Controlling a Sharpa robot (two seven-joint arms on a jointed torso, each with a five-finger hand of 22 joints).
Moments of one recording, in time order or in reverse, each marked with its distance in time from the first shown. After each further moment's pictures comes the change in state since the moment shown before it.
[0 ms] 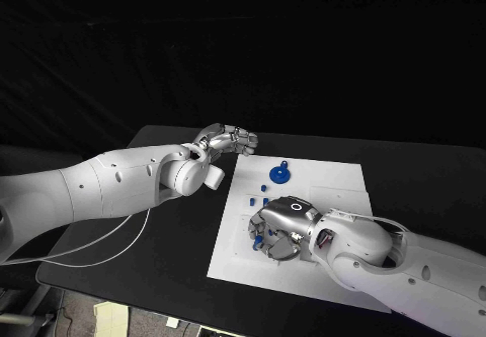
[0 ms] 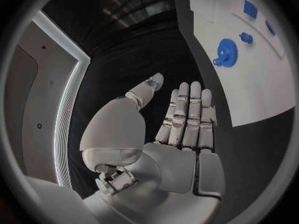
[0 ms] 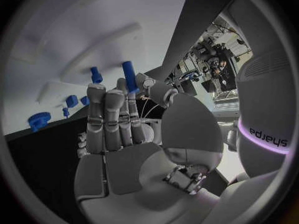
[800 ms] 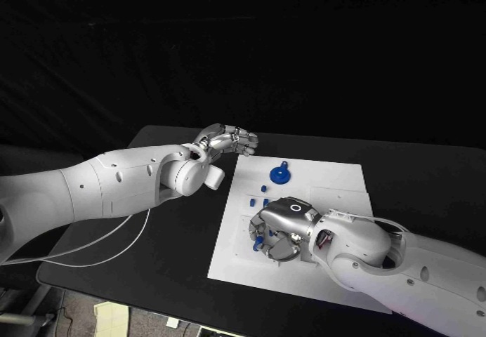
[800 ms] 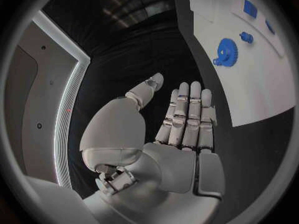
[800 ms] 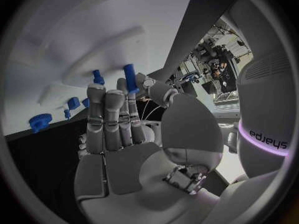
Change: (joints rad) left arm 0.000 0.000 0.000 0.000 0.000 0.001 -0.001; left_hand 0.000 0.000 0.000 0.000 0.000 0.000 0.000 0.000 0.000 0.000 0.000 0.000 0.000 0.000 0.000 -0.004 0.003 0.000 0.000 0.000 0.000 0.001; right arm 0.000 0.007 0.001 -0.005 -0.013 0.013 -0.005; right_hand 0.000 0.000 0.001 -0.005 -0.001 0.003 0.003 -0.002 0.003 -0.001 -0.001 0.000 0.007 0.000 0.000 0.000 0.002 0.000 0.000 0.000 0.000 0.000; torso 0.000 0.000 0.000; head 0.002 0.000
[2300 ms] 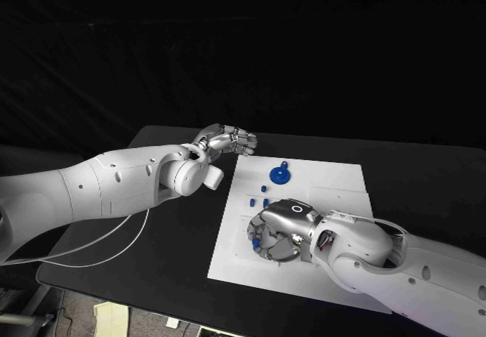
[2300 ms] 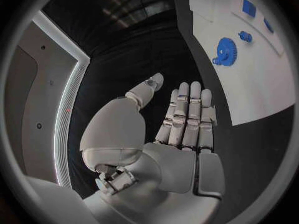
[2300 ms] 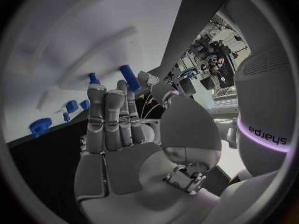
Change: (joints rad) left arm 0.000 -0.003 0.000 -0.001 -0.001 0.002 -0.003; left_hand 0.000 0.000 0.000 0.000 0.000 0.000 0.000 0.000 -0.001 0.000 0.000 0.000 -0.001 0.000 0.000 -0.004 0.005 0.000 0.000 0.000 -0.004 0.003; right arm -0.002 -0.008 -0.005 0.000 0.050 -0.015 0.024; right_hand -0.063 -0.008 -0.268 -0.055 0.279 -0.071 0.036 -0.072 -0.022 -0.080 0.043 -0.089 -0.009 -0.011 0.018 0.000 0.014 0.000 -0.016 -0.003 0.025 0.000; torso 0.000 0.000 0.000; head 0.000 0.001
